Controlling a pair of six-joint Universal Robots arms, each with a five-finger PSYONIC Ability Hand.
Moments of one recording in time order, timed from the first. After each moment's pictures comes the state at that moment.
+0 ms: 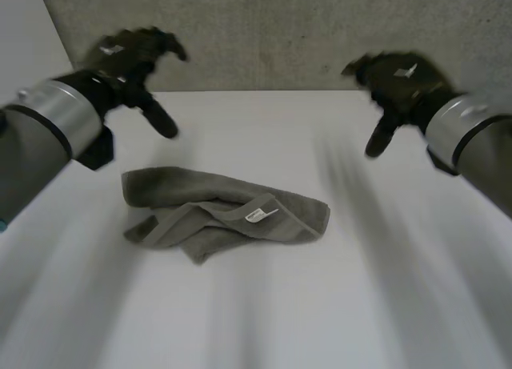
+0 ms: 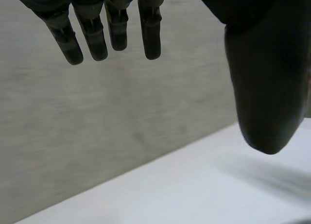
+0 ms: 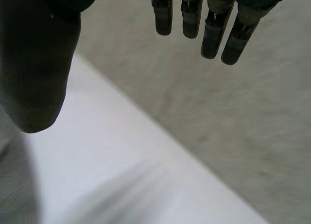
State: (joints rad) left arm 4.34 -1.77 -1.29 3.04 -1.34 3.10; right arm 1.92 -1.28 1.25 0.17 1.34 2.81; left_hand 0.25 0.24 0.25 0.26 0.05; right_hand 0.22 0.24 0.24 0.24 0.06
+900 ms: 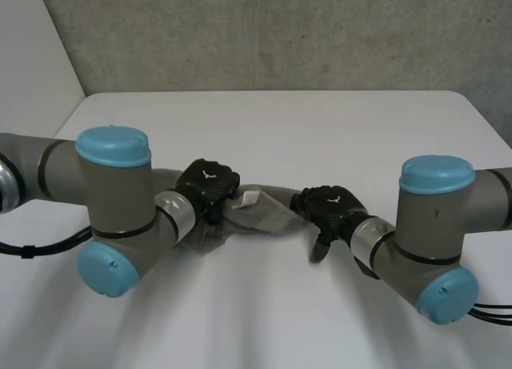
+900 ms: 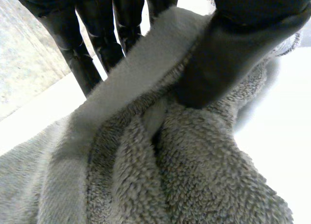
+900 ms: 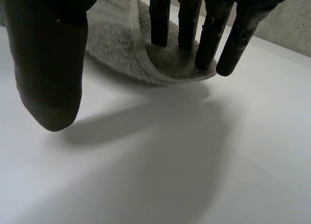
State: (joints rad) left arm 4.18 -2.22 -1.29 3.14 -1.43 3.48; right arm 2.04 -0.93 1.47 -0.09 1.33 2.95; left_hand 1.19 1.21 1.19 1.21 1.02; right_hand 0.37 0.37 0.37 0.38 0.22
